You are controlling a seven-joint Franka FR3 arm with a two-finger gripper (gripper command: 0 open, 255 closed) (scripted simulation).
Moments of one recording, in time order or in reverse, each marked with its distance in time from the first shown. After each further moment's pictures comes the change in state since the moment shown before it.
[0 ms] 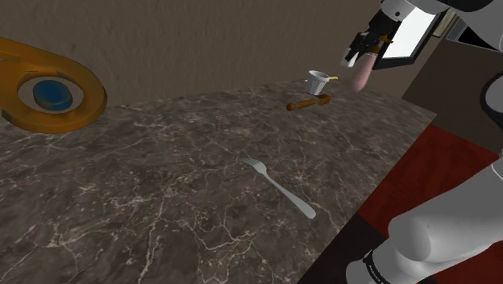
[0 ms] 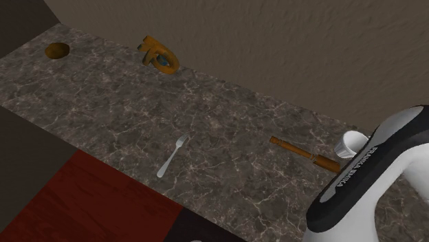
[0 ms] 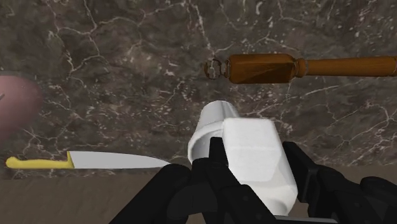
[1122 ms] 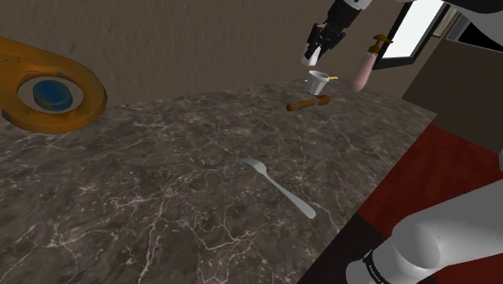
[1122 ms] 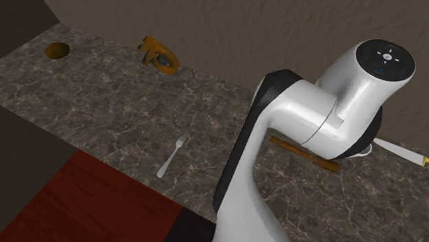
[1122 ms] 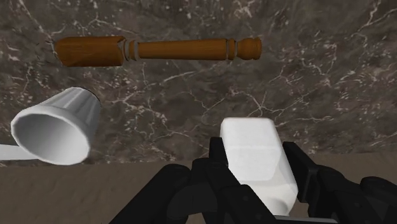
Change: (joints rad) arm 0.148 -0.165 0.273 -0.182 -0.087 0.067 0.418
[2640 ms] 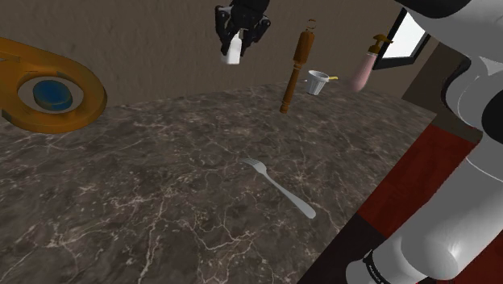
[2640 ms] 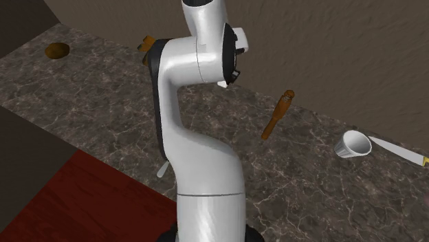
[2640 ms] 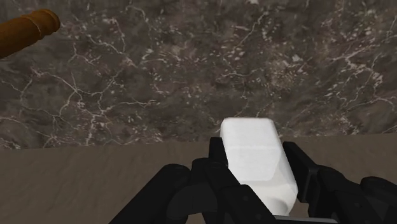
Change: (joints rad) arm 0.266 0.349 0.401 0.387 -0.315 -0.100 0.640
